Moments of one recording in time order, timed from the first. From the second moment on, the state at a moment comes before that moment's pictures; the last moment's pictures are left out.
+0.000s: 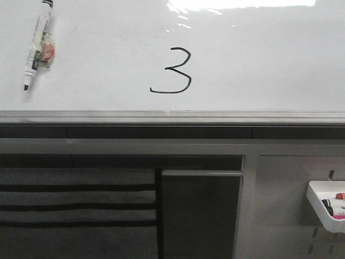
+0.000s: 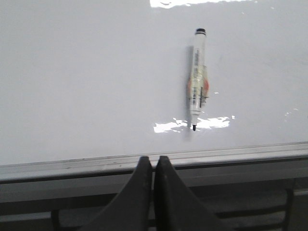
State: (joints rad) left arm -0.12 0.14 -0.09 -0.35 0.08 0.38; right arm 0.21 0.50 -0.76 0.16 0.75 -0.09
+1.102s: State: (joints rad) left arm -0.06 -0.01 0.01 -0.06 0.03 0.08; right arm 0.21 0.50 -0.76 0.16 0.75 -0.09
